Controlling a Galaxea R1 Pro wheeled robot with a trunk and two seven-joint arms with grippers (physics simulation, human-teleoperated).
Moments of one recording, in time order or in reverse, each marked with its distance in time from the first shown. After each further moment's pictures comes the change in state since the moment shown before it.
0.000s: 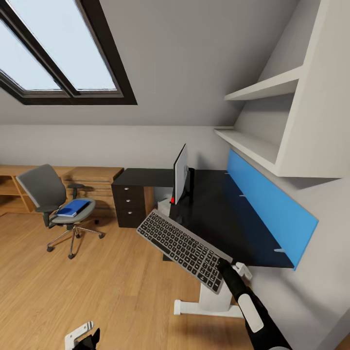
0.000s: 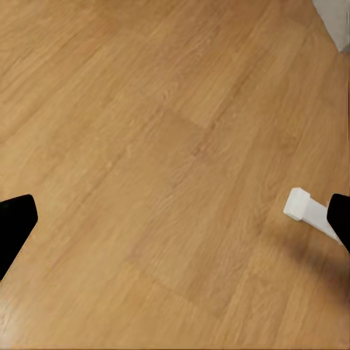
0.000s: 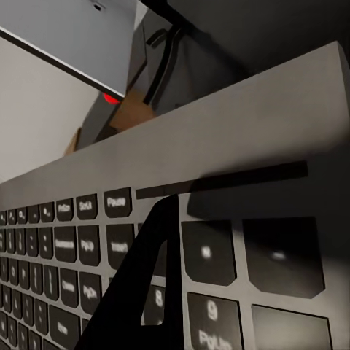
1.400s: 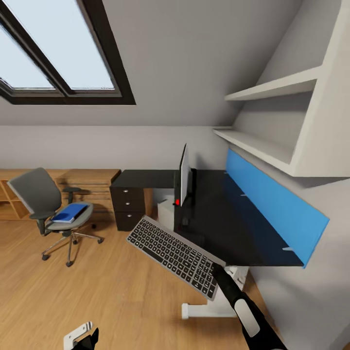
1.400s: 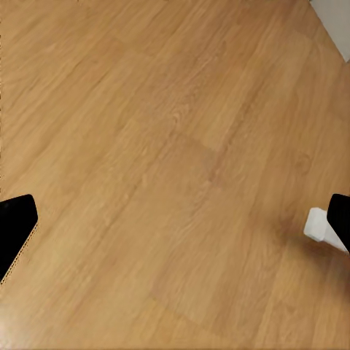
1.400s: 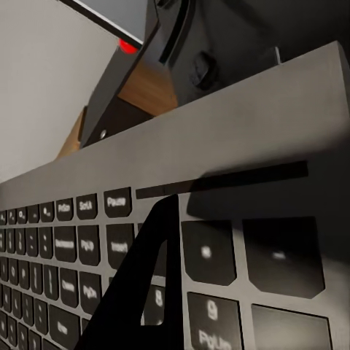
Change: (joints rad) left arm 0.002 0.002 0.000 0.004 0.001 -0.016 0.006; right arm 0.000 0.000 0.042 0.070 -0.001 0.006 0.061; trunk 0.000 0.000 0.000
